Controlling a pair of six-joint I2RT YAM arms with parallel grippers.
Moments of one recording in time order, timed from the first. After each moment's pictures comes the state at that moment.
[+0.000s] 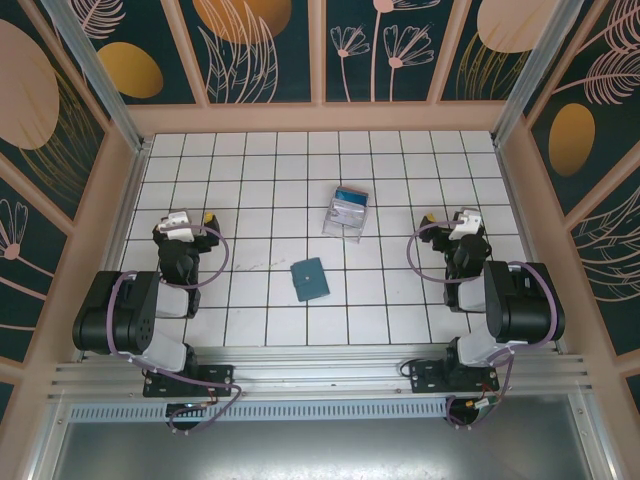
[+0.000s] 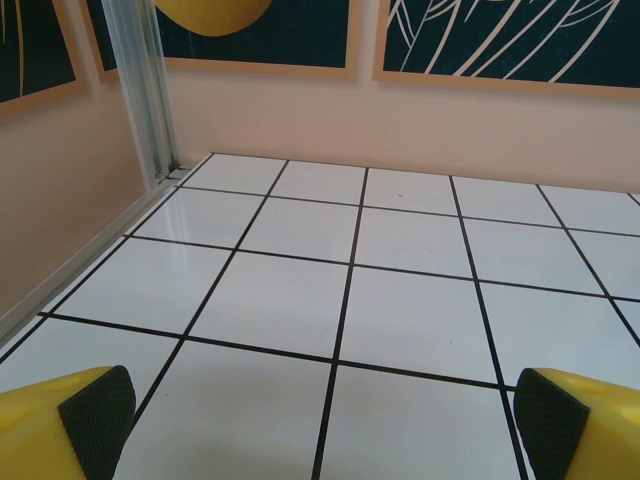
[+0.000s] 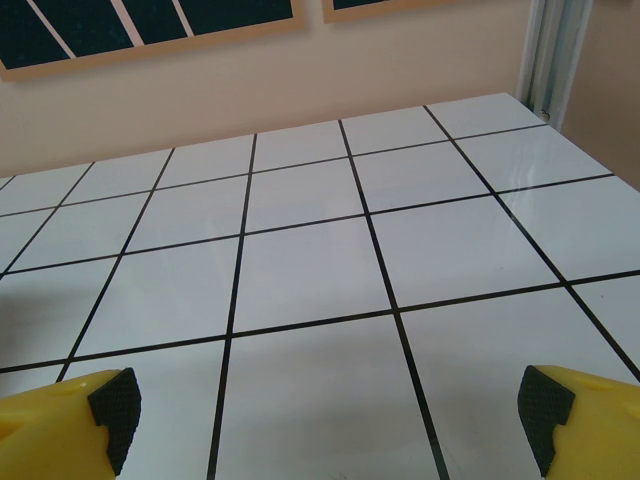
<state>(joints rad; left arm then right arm) -0.02 1.52 0.22 1.19 -0.16 -0.08 -0.04 1.54 0.22 1.13 -0.02 0.13</state>
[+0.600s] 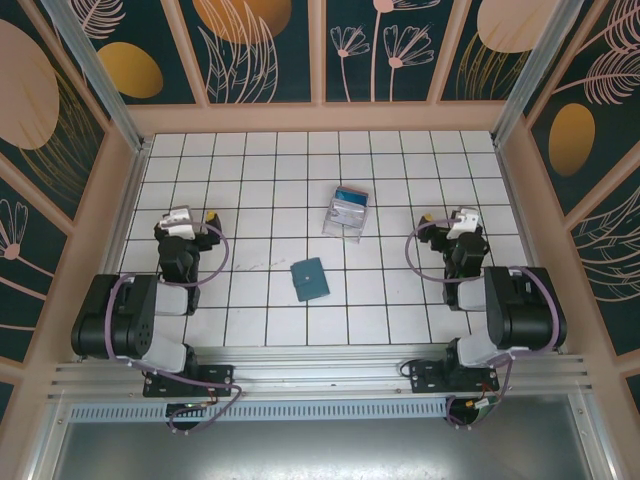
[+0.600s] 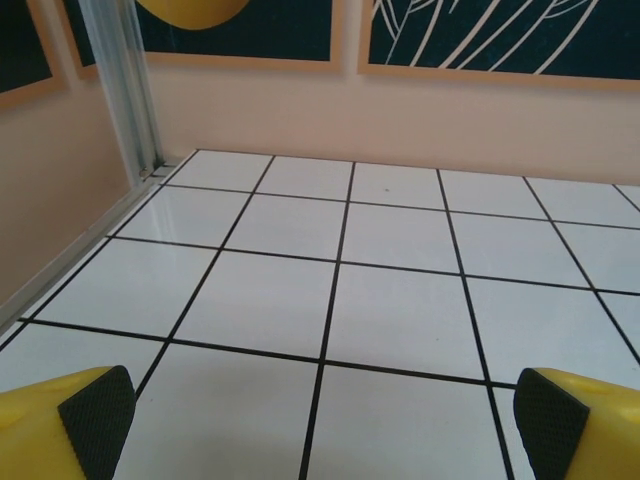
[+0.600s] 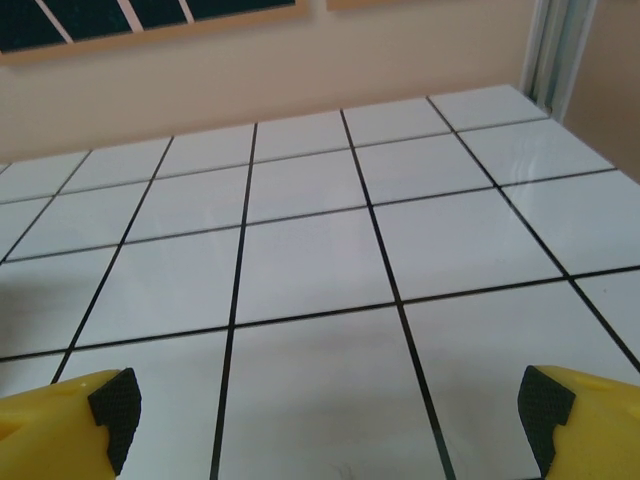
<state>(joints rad) -0.02 1.48 0.25 1.10 -0.13 -0.08 -0.01 1.47 0.25 1.00 0.01 0.12</state>
